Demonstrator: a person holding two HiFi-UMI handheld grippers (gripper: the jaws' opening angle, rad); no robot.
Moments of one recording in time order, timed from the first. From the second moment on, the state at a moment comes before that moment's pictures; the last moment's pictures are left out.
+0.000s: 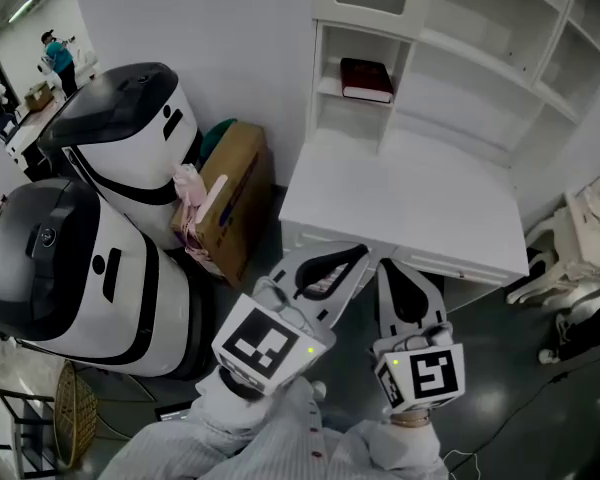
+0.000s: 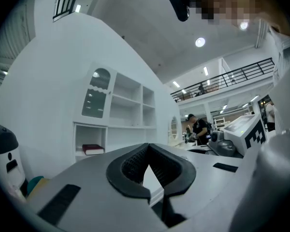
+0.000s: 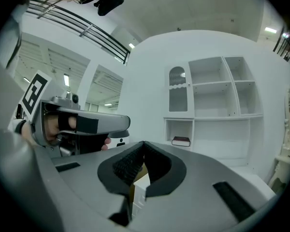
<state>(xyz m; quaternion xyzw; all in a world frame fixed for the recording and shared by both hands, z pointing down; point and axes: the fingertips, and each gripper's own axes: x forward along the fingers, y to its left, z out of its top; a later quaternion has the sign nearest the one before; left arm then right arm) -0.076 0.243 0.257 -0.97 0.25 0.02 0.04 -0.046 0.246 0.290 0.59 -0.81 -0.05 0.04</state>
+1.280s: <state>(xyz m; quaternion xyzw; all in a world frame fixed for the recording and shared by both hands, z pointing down) -0.050 0.151 0.274 -0.95 0.30 0.00 0.04 -0.003 0.165 0.309 0.57 -0.82 -0.05 0.06</state>
